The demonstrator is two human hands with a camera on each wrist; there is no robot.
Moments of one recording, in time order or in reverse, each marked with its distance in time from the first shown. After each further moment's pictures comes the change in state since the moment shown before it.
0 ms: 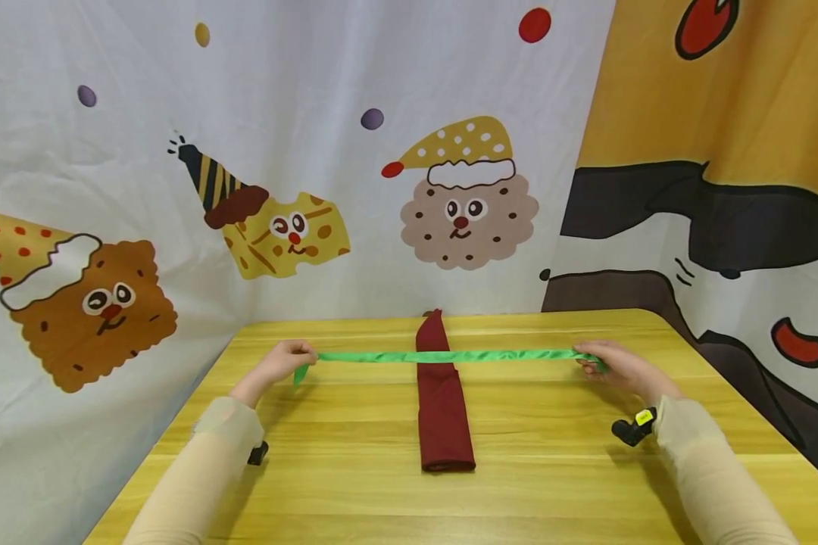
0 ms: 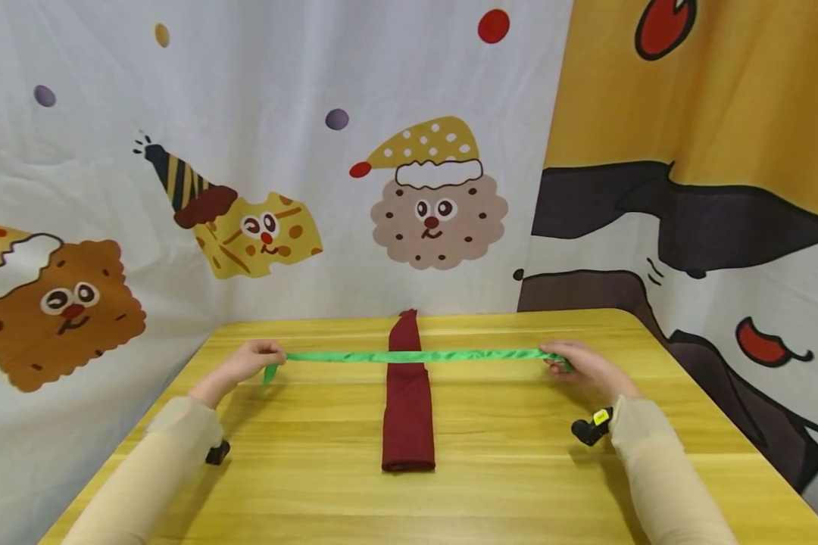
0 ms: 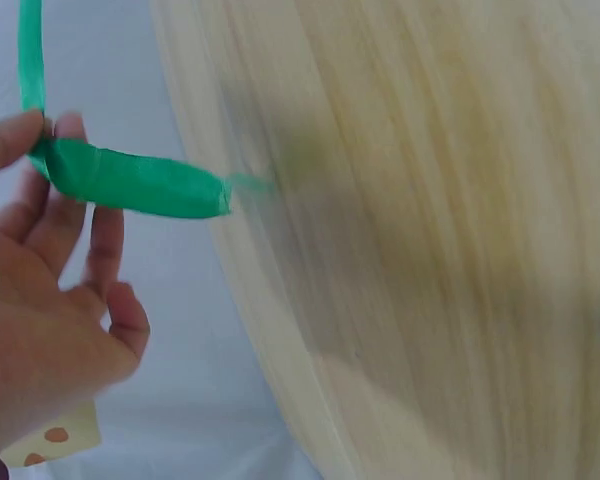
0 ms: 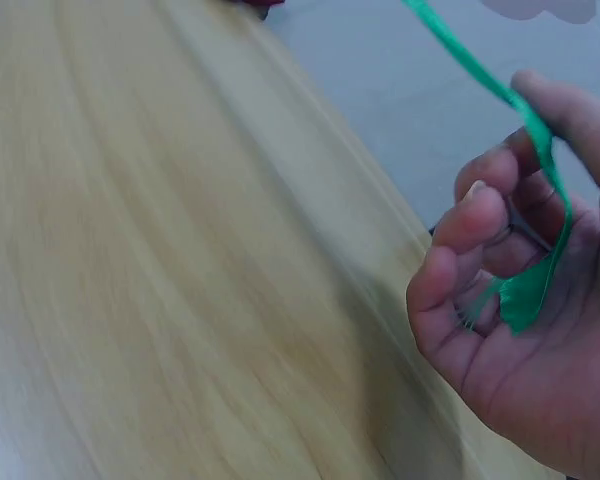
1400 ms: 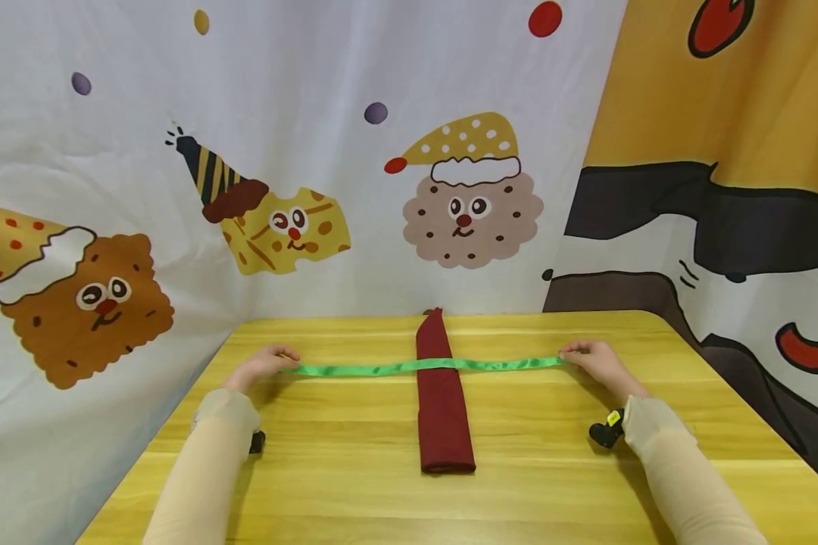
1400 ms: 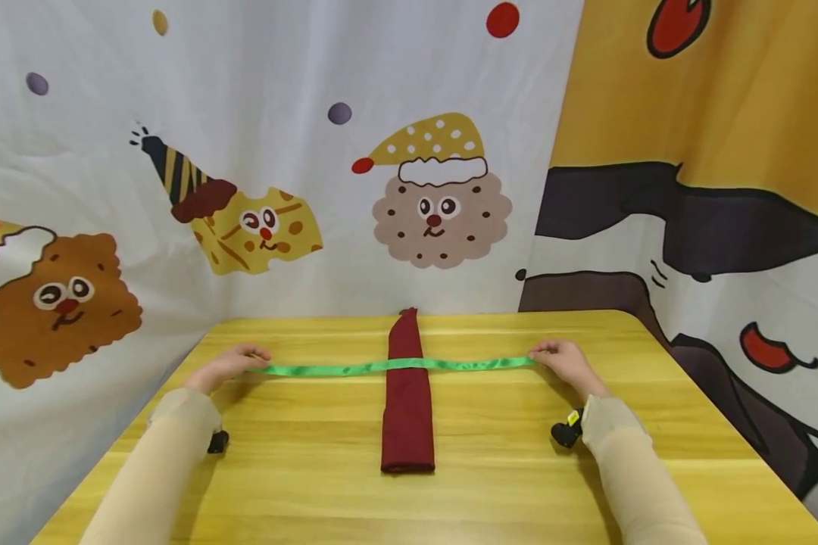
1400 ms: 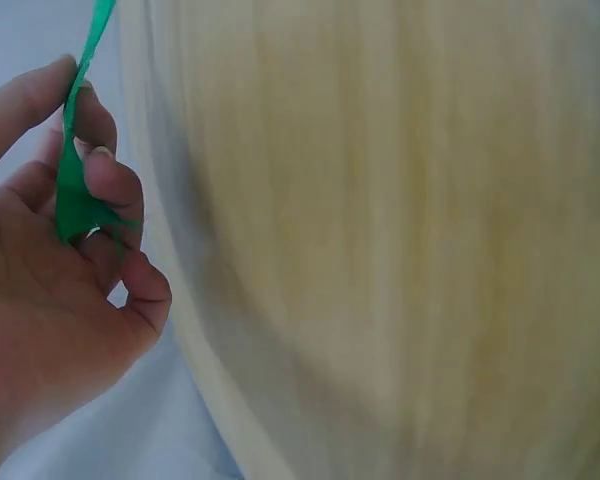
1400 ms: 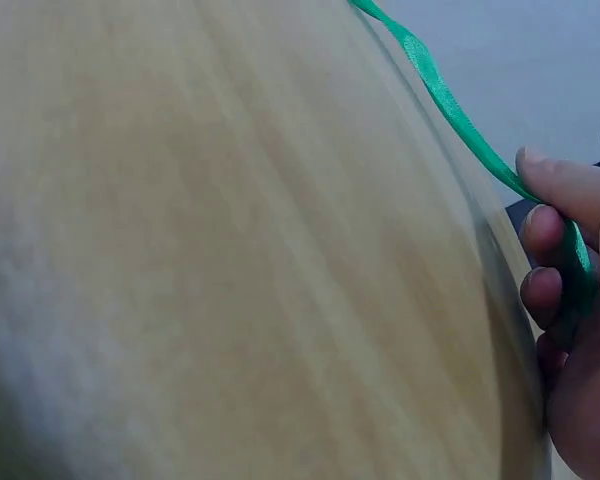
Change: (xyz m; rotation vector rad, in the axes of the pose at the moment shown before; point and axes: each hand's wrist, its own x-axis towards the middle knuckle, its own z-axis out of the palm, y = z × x) left_hand 0.003 -0.041 -0.019 -0.017 -0.069 -0.130; right_hand 0.034 0.028 0.012 -0.657 0.466 -0.052
